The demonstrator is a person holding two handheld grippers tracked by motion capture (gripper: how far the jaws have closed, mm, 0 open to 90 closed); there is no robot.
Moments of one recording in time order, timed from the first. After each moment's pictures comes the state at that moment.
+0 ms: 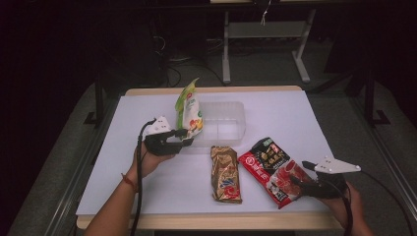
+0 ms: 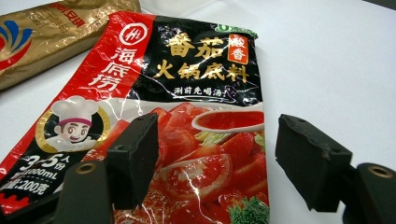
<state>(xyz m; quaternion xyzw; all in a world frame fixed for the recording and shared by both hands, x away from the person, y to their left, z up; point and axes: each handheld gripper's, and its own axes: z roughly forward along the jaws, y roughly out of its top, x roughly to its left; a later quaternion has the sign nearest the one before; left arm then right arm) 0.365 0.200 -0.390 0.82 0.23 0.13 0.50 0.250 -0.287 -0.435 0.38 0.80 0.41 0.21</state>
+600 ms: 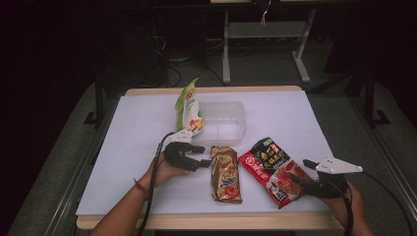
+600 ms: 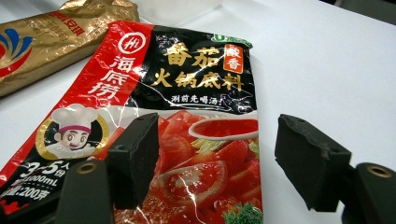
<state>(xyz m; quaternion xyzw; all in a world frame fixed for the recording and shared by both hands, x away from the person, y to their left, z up) 0.357 0.148 -0.428 0.86 0.23 0.01 0.46 0.249 -0.287 -0.432 0.38 0.80 0.41 0.23</state>
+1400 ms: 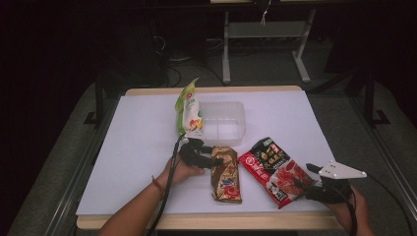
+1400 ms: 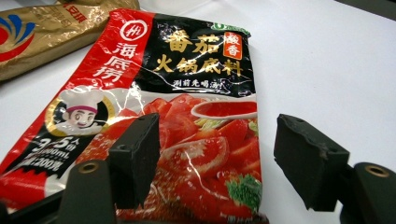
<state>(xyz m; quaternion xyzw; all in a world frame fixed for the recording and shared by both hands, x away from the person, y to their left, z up) 0.377 0.114 -0.455 0.84 0.32 -0.02 0.44 0.235 -0.292 -0.432 0.38 0.80 0.40 0.23</state>
